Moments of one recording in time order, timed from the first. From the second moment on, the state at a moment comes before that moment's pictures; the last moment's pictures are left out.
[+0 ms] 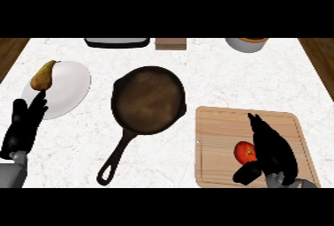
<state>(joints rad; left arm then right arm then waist) -0.12 0.48 -0.02 -1.31 0.08 0.19 0.24 -0.12 -0.43 0.50 -1.80 0.62 0.11 1.10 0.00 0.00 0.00</state>
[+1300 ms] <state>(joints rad) -0.12 0.41 0.08 -1.30 -0.02 0.11 0.24 -0.09 -0.30 0.41 -1.61 0.85 0.19 0.97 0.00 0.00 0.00</state>
